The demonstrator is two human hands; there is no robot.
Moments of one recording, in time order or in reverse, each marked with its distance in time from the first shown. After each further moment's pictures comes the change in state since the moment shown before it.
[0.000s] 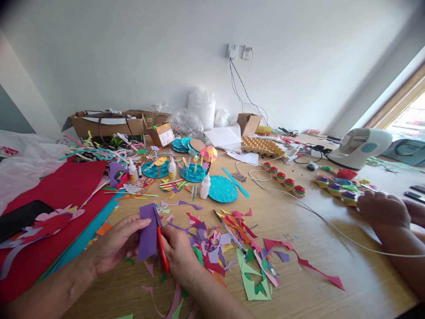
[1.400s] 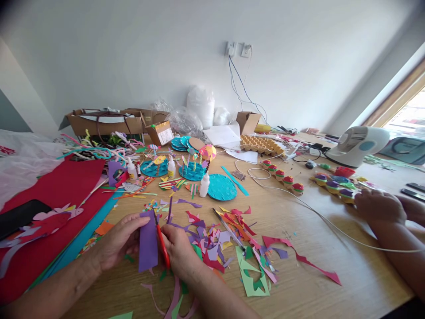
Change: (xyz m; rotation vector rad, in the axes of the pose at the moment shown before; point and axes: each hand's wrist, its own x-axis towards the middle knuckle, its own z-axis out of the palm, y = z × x) left_hand 0.005 -0.002 0.003 0.025 0.099 0.023; right_hand 0.001 0.005 0.001 0.207 -0.087 0.124
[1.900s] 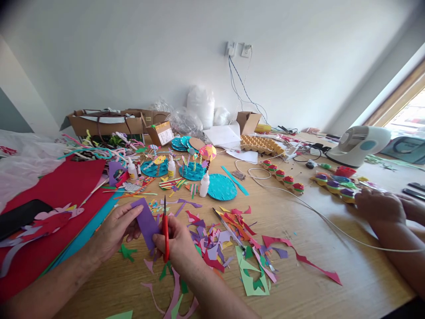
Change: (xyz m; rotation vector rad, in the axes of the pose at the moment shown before) left_hand 0.001 0.009 -0.009 0.177 0.096 0.286; right_hand -0.007 -0.026 0.002 0.362 0.056 0.020
